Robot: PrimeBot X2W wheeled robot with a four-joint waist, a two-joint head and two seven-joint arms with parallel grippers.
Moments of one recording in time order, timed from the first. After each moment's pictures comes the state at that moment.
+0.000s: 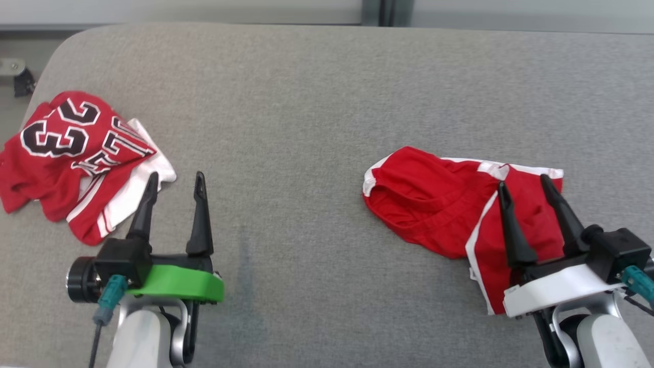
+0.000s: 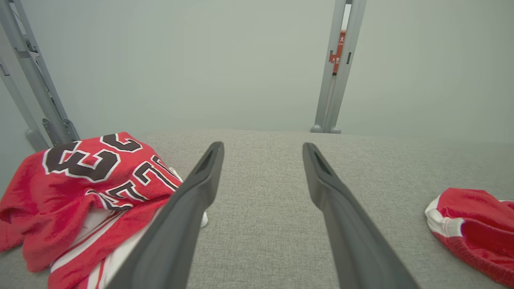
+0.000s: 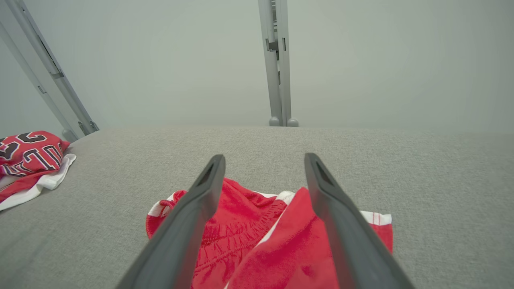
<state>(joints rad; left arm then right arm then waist) -0.21 0.05 -0.08 0.18 -0.17 -0.06 -0.26 -0.04 -0.11 0.03 -0.08 0.19 0.13 -0.12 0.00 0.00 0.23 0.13</state>
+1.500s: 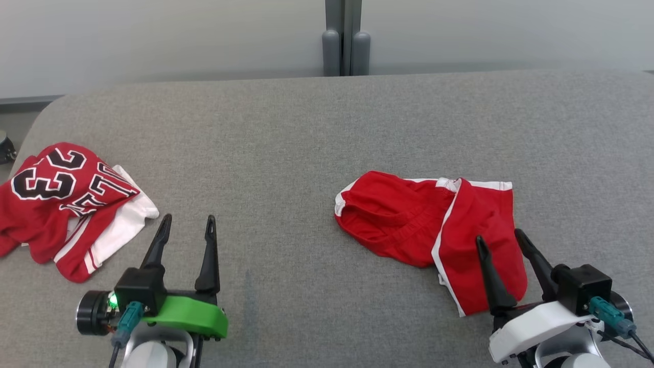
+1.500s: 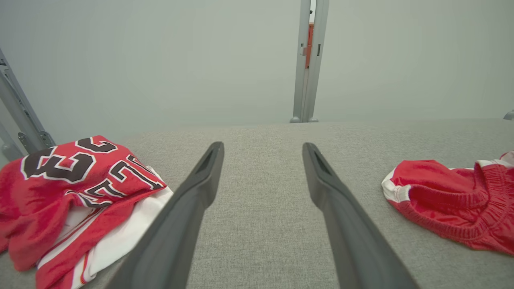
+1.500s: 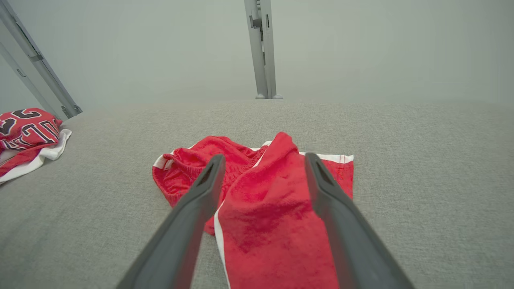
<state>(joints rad) -0.10 0.09 -0.14 0.20 -0.17 -0.02 -0.24 0.08 -0.08 0.06 -0.04 0.17 0.13 -0.07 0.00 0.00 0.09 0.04</state>
